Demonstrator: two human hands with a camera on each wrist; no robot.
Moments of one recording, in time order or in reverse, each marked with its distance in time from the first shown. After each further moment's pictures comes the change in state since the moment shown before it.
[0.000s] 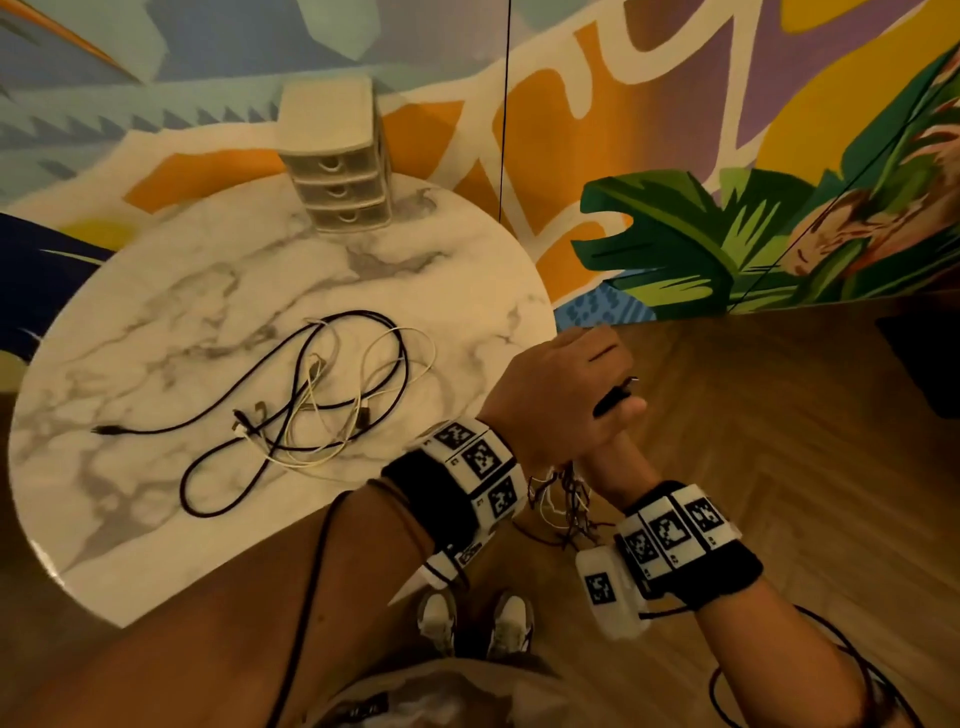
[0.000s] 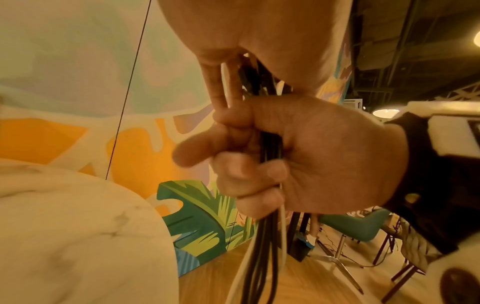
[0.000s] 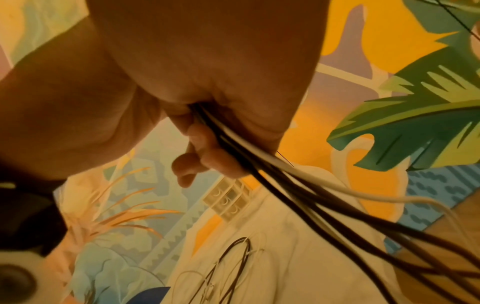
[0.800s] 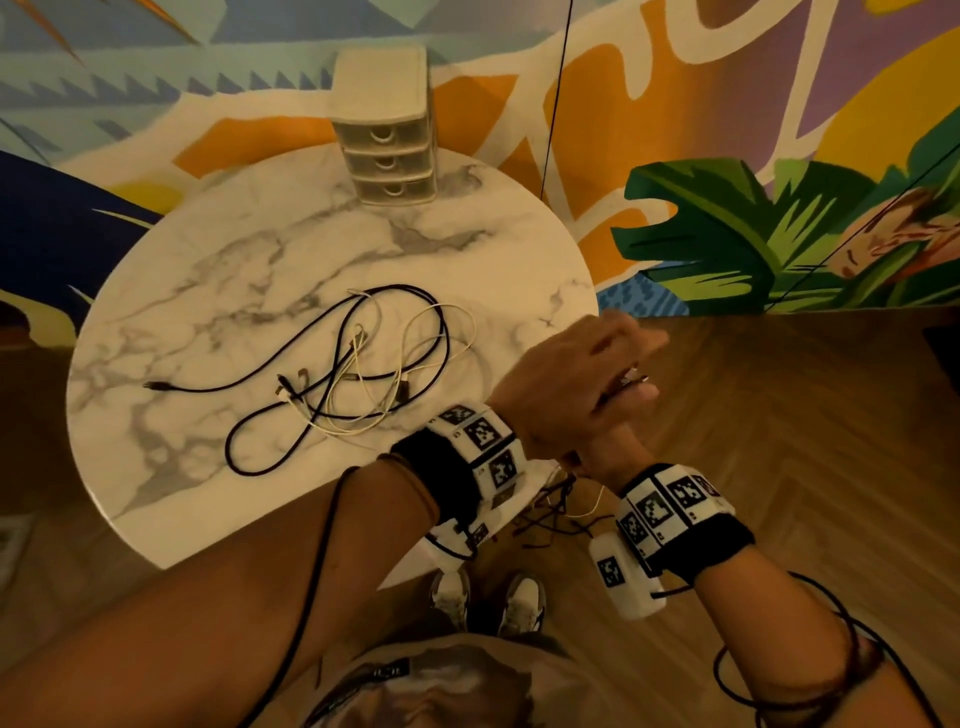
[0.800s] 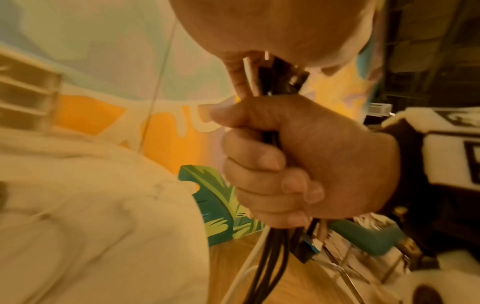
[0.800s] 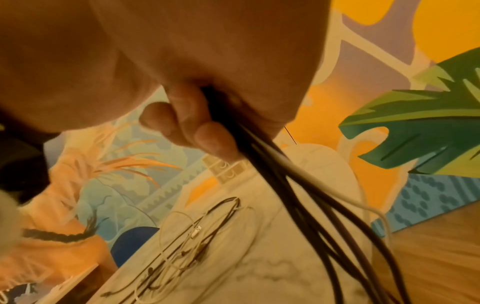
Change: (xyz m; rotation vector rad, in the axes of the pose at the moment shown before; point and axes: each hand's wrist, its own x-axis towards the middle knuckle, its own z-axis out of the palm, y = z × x) left_hand -0.031 -0.028 -0.012 -0.179 -0.052 -0.036; right_hand 0.003 -0.019 0.030 0.250 -0.230 0.376
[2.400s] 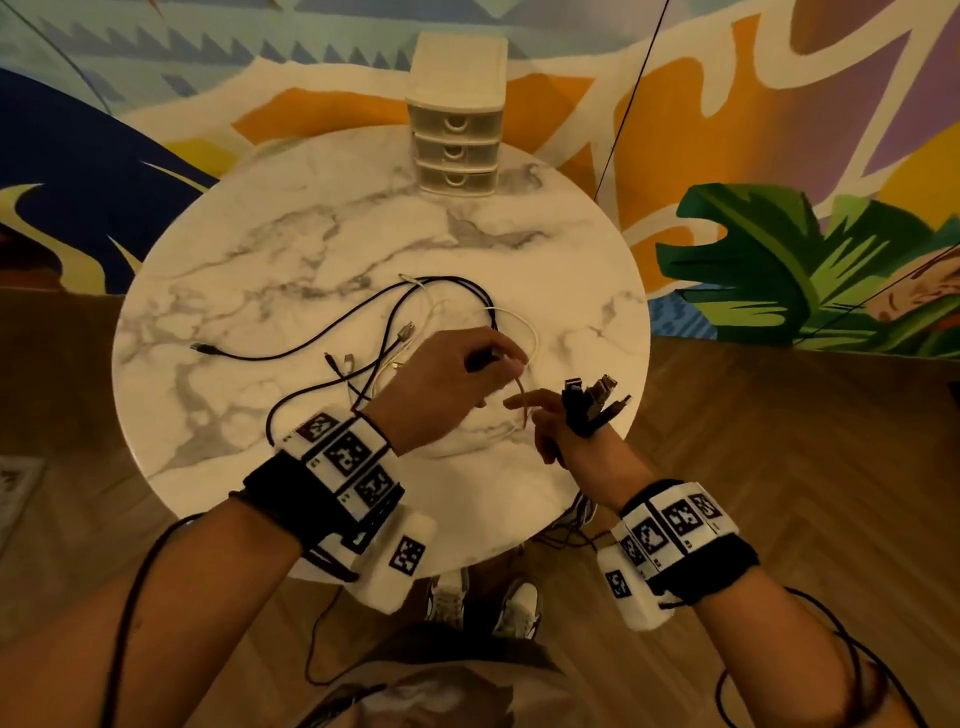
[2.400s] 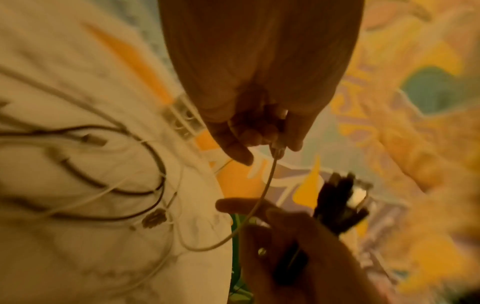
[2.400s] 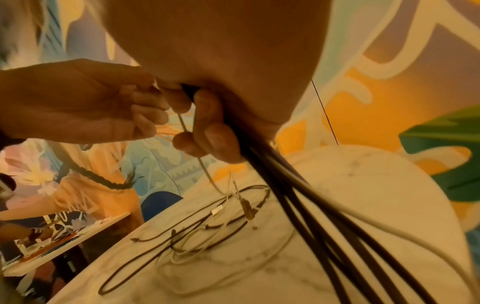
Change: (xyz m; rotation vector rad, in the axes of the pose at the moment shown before) left_hand -0.092 -0.049 -0.099 -0.444 0.052 -0.757; right_hand 0.027 -0.005 0.063 -0.098 -0.121 -0.114
